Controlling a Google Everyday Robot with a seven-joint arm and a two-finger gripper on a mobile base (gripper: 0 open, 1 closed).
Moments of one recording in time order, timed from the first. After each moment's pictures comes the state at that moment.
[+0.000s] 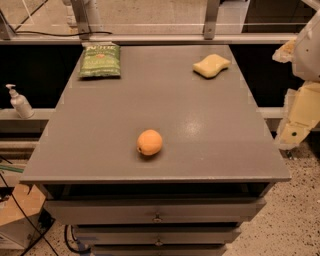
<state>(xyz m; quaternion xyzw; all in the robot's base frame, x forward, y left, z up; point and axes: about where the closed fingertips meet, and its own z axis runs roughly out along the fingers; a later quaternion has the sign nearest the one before) 0.438 -0.217 0.976 -0.60 0.78 -0.03 0.16</state>
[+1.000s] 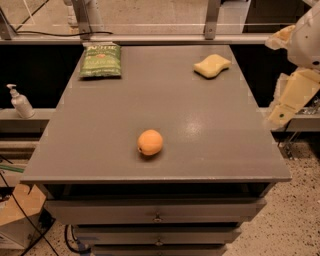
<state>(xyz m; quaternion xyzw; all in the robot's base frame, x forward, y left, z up) 0.477 -0.211 0.982 -0.60 0.76 0.00 0.24</state>
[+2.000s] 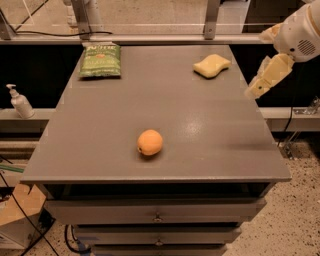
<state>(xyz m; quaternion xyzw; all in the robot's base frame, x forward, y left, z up) 0.586 -0.231 0.954 -0.55 0.77 0.06 0.31</state>
